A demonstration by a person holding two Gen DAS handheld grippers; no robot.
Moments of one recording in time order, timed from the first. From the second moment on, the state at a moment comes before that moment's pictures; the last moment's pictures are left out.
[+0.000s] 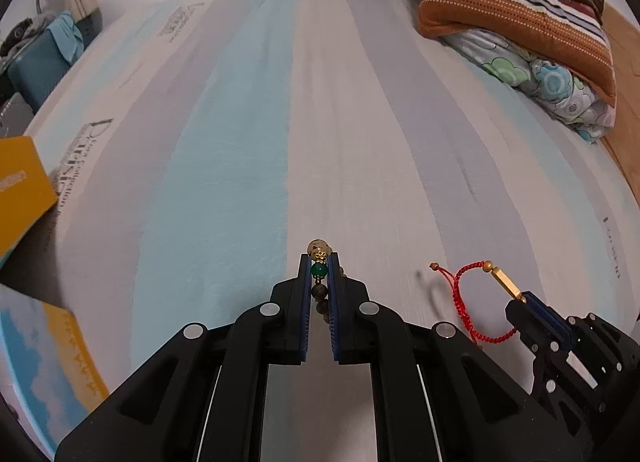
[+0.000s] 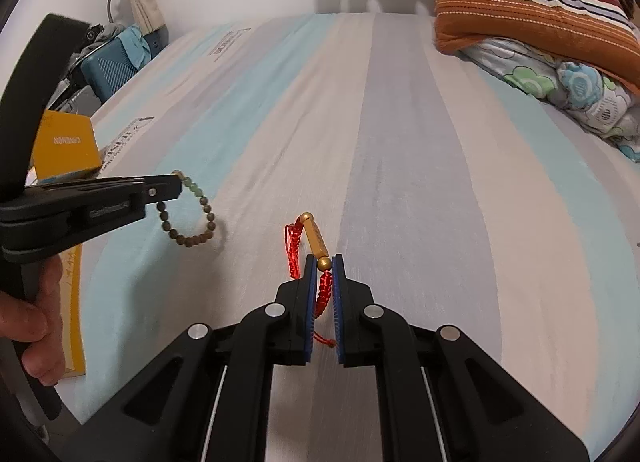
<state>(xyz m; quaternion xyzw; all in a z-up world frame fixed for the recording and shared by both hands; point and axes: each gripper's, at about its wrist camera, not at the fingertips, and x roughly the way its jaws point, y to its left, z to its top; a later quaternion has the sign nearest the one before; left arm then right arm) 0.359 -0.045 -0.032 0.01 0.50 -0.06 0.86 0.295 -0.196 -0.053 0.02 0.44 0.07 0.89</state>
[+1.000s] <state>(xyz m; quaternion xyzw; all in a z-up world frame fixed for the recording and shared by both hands) 0.227 0.004 0.073 0.01 0.45 -0.05 0.89 0.209 -0.162 0.029 0.02 0.43 0.07 0.90</state>
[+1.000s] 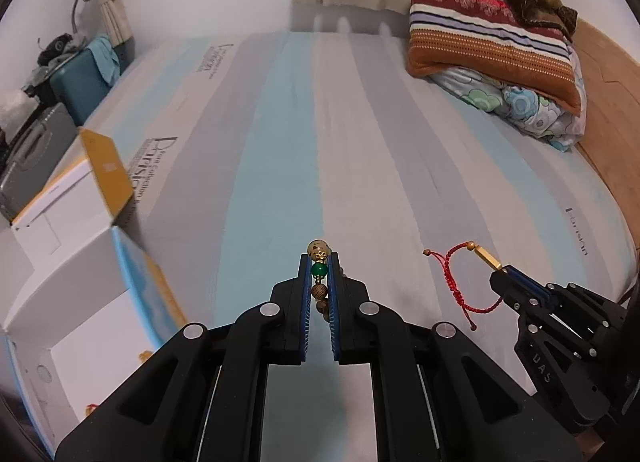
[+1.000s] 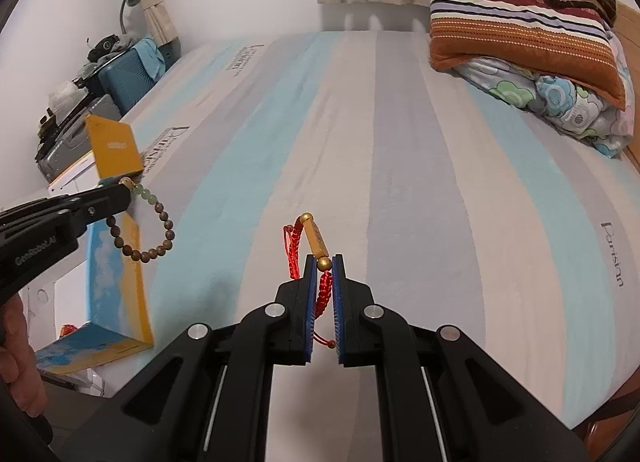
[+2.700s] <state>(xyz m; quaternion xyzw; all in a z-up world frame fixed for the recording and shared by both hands) 0.077 0.339 -0.007 -0.14 0.53 0.18 0.82 0.165 0.197 -0.018 -0.15 0.52 0.27 0.80</state>
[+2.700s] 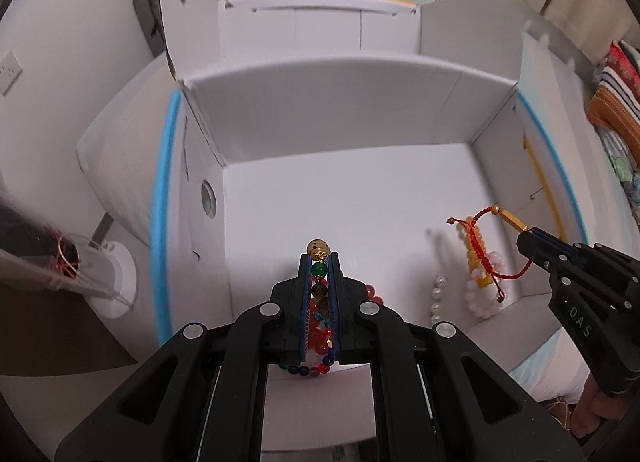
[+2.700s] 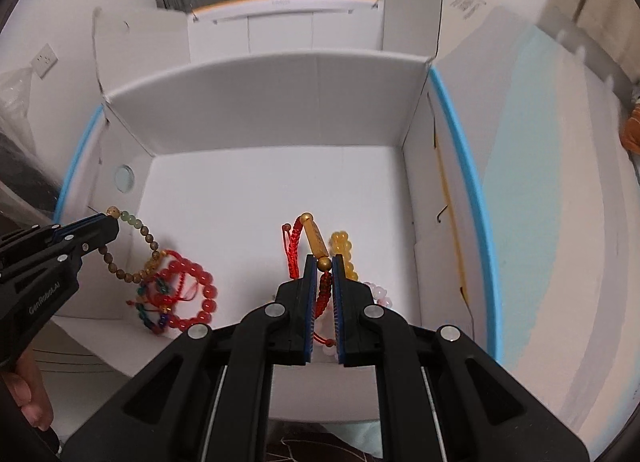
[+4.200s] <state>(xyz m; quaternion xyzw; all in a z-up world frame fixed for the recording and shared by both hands) -0.046 0.267 0.043 -0.13 0.40 0.23 0.88 0.064 0.114 0.045 -0.11 0.38 0.28 0.87</state>
